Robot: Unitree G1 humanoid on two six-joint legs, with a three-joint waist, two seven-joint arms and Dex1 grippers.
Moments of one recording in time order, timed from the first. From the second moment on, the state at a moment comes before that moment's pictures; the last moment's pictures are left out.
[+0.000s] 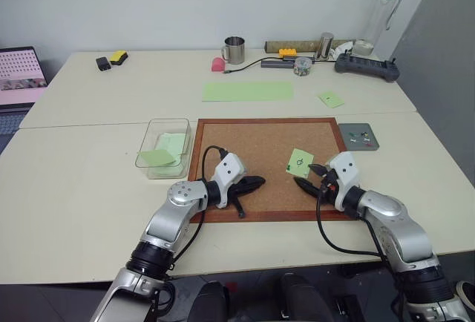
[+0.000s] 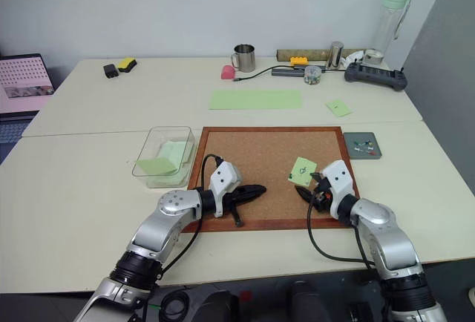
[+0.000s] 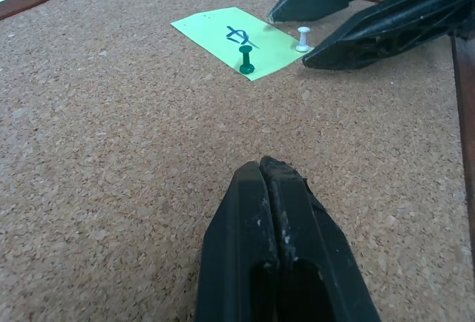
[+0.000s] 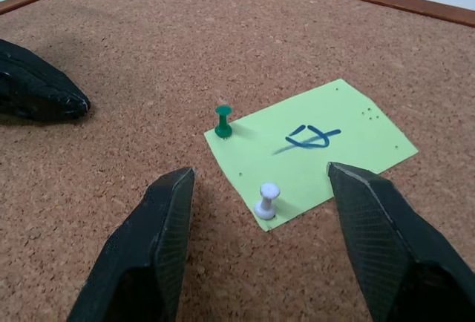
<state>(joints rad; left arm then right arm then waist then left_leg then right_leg) -0.37 0.34 -0.23 0.10 -0.15 0.26 -0.86 -0.18 -0.43 0.06 -0.15 0.25 0.42 0.59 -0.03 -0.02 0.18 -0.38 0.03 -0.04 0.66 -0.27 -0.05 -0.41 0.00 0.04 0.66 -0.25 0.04</state>
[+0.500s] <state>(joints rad) -0.37 0.34 -0.23 0.10 -0.15 0.26 -0.86 -0.17 -0.41 0.04 -0.15 0.26 0.42 0.59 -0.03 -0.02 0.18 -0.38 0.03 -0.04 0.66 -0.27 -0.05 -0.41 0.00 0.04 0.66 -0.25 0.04</state>
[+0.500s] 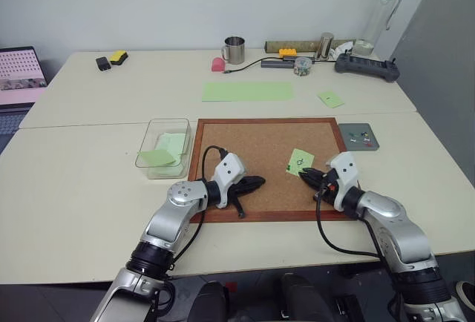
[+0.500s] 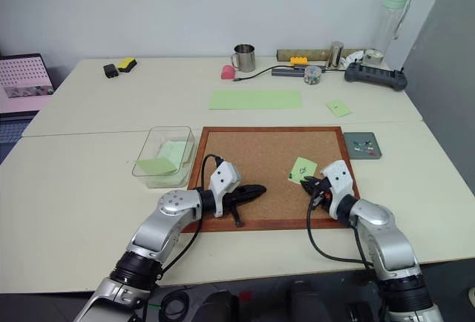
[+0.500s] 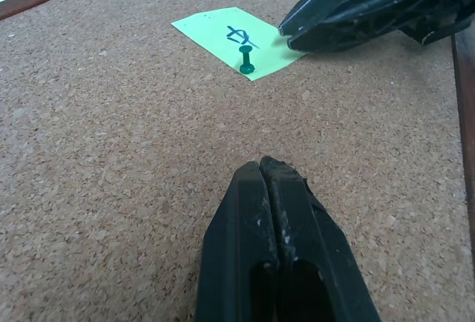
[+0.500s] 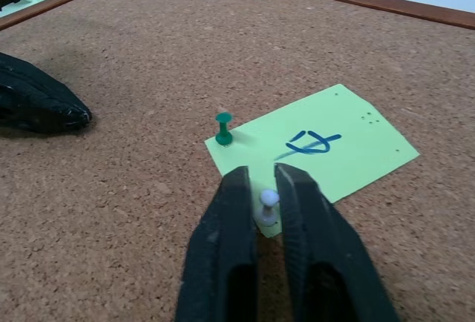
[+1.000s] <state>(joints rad) -0.37 0.34 -0.24 0.10 -0.15 0.26 -0.86 -0.25 -0.38 -0.10 -0.18 0.42 0.41 0.59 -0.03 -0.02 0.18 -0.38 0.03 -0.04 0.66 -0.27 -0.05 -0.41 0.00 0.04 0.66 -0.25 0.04</state>
